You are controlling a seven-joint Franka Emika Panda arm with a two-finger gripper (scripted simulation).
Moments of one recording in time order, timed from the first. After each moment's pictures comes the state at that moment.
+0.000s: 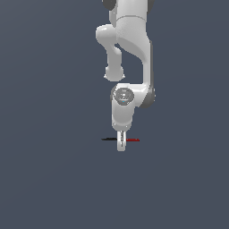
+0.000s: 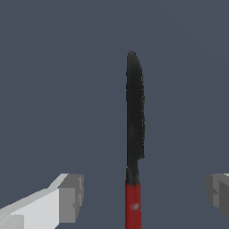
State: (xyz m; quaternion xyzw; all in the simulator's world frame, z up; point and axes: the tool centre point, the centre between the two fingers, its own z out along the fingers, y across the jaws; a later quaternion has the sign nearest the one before) arm 0.007 0.032 0.053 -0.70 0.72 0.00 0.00
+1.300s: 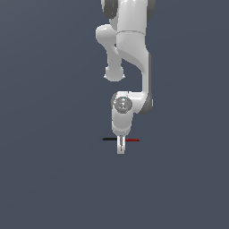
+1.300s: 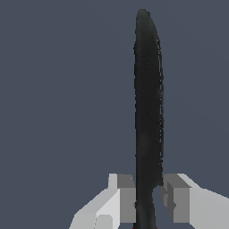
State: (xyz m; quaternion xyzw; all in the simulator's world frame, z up) arm 0.007 0.032 0.010 -0.70 0.72 0.00 0.00
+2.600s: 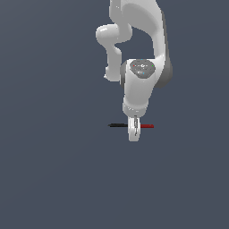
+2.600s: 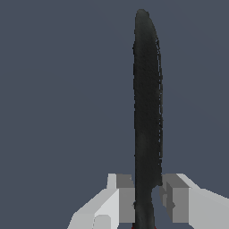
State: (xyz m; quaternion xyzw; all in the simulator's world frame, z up) arm 0.010 0.075 0.156 -0.70 0.72 0.00 0.00
